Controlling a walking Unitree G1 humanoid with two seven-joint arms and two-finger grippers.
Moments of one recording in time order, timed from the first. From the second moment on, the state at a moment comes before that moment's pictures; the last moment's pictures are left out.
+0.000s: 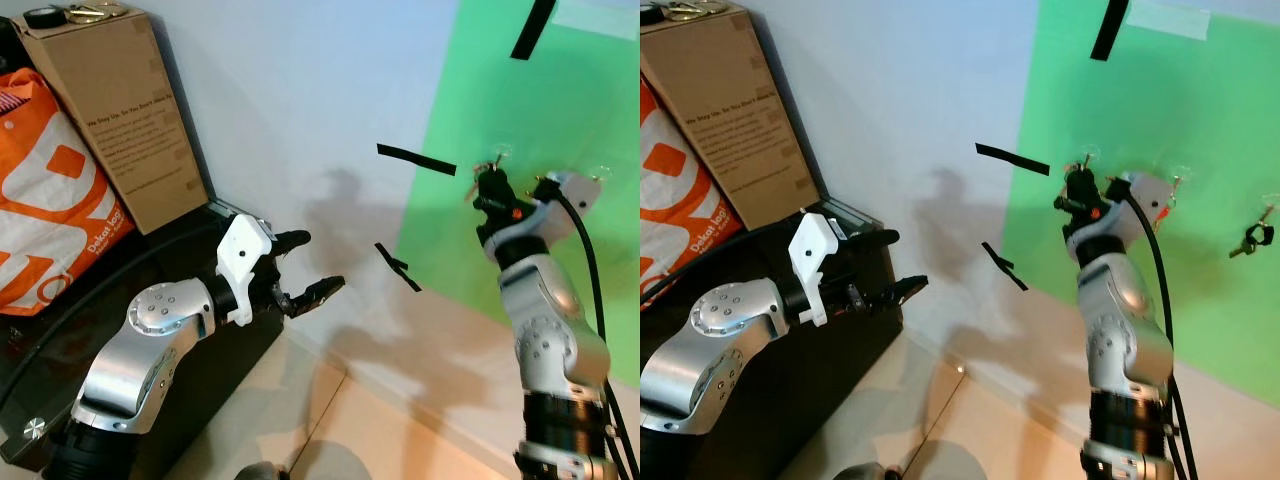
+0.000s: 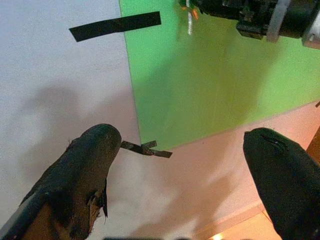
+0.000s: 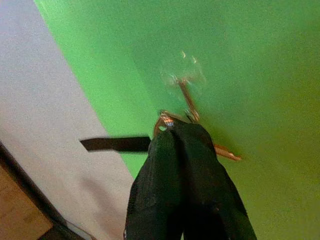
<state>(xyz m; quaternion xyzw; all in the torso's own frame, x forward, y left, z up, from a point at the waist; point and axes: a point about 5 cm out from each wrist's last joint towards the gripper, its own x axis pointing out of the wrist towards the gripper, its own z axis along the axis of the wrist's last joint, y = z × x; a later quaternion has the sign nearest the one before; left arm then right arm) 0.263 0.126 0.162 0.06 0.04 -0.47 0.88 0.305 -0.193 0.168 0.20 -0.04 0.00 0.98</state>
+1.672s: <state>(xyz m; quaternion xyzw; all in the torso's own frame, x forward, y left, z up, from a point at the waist) 0.261 0.124 0.162 0.07 0.04 -0.48 0.87 0.320 -0.194 0.177 0.32 -0.04 -0.02 0.95</state>
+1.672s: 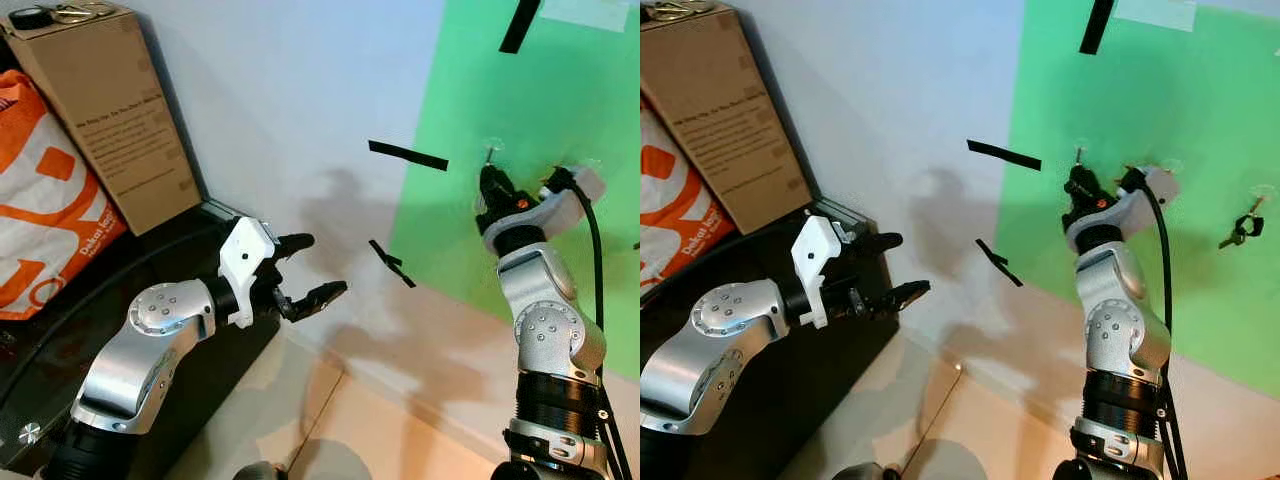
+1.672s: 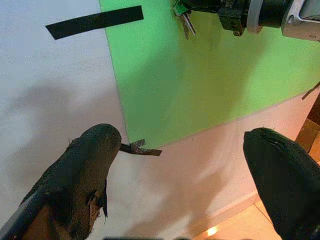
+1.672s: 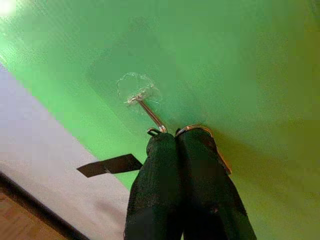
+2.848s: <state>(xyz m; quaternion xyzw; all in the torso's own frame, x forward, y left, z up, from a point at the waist) 0.262 0.122 0.163 0.07 0.04 -0.48 0.87 0.294 -0.190 0.204 0.34 -0.06 0.19 0.92</state>
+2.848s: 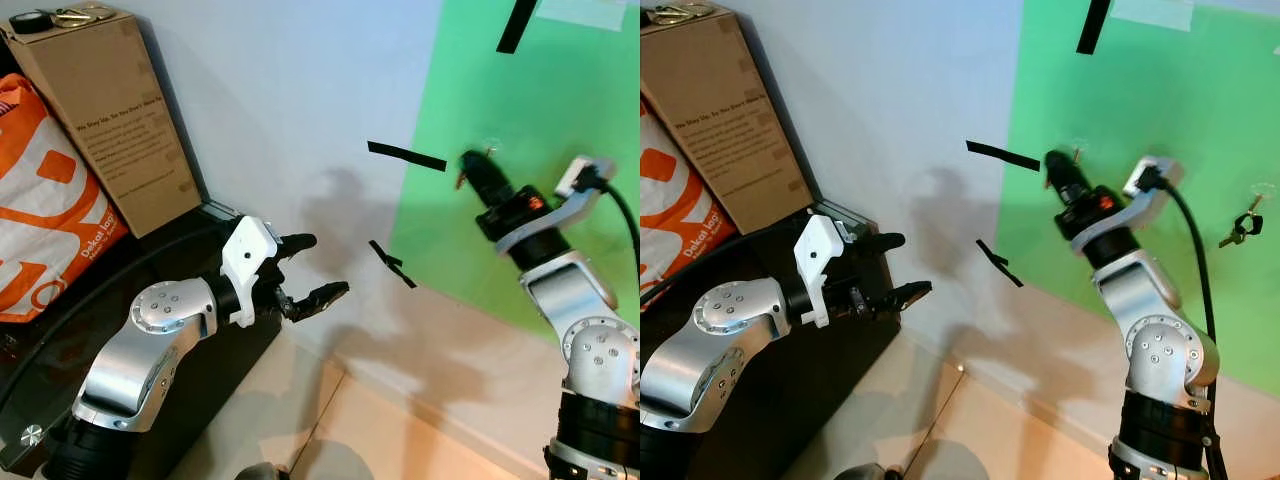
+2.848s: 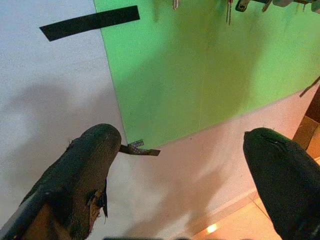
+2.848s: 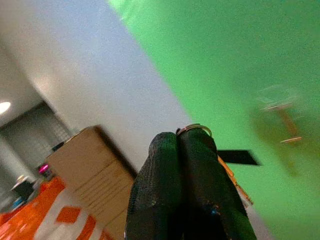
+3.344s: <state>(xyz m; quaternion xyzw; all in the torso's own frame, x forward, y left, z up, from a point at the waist) 0.262 0.122 0.163 0.07 0.04 -0.48 0.87 0.308 -0.213 0.191 0.34 -0.04 0.06 0.94</state>
